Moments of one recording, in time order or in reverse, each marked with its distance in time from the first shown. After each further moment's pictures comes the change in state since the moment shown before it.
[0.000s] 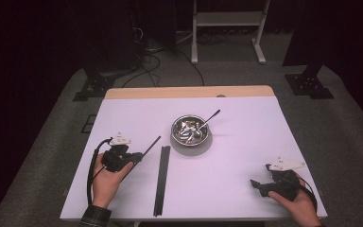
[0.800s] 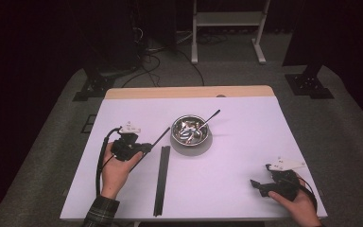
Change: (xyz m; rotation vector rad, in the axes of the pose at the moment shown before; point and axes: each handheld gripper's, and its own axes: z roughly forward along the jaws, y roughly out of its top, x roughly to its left) left arm -0.012 0.039 0.009 -0.010 -0.035 0.012; right arm 0.000 0.000 0.000 0.000 0.000 0.000
